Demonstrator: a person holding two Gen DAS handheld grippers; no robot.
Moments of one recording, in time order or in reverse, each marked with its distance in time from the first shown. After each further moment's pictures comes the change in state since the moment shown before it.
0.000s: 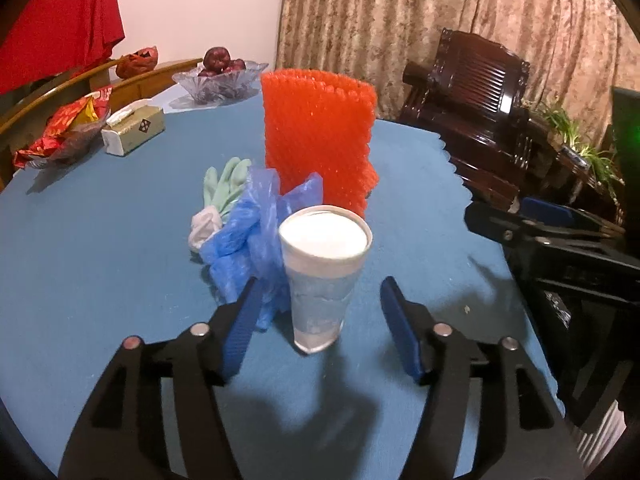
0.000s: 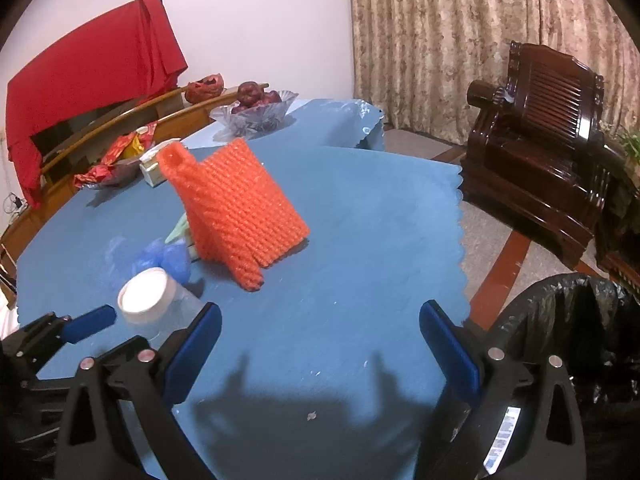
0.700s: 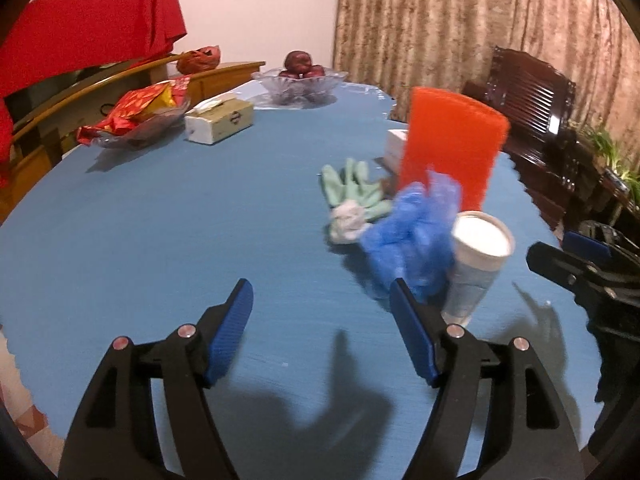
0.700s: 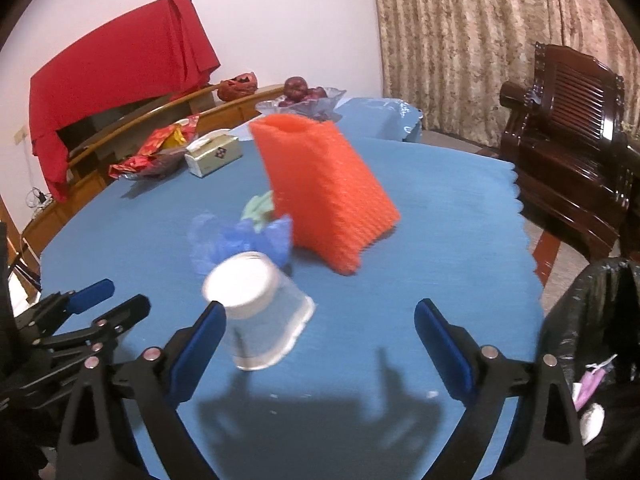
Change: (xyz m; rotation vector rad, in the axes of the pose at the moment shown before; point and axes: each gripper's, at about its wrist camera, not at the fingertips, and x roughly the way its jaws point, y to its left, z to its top) left arm -0.021 0.093 -0.011 -0.086 -0.034 0.177; right arm 0.000 0.080 -0.024 -0.011 -0.013 0.096
